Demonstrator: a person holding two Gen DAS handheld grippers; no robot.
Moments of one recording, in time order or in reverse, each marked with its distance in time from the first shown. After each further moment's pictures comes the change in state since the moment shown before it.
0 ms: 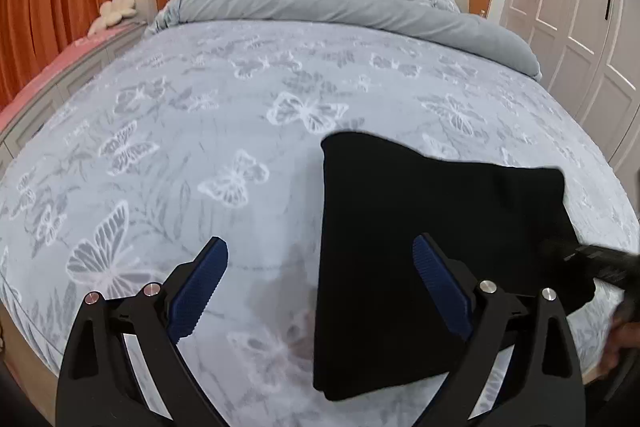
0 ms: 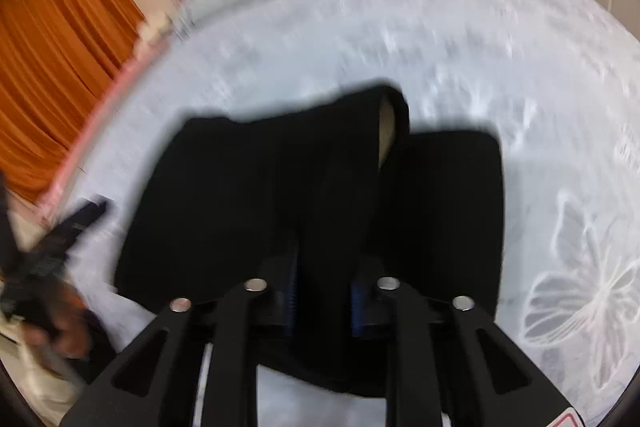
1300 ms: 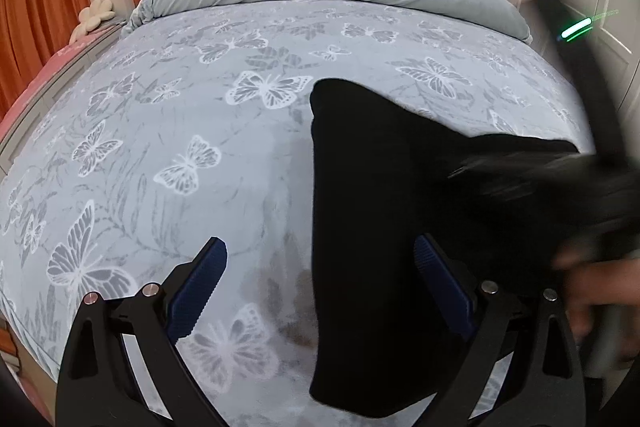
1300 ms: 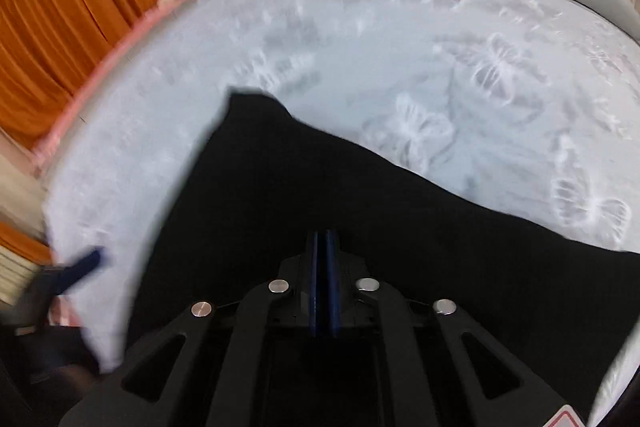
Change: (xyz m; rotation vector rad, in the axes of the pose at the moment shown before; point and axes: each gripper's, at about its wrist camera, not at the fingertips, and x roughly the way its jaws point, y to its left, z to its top) left arm 0.031 -0.046 -0.010 0.080 0.095 -0.005; right arm 0.134 0.057 0.056 -0.177 0.143 -0.013
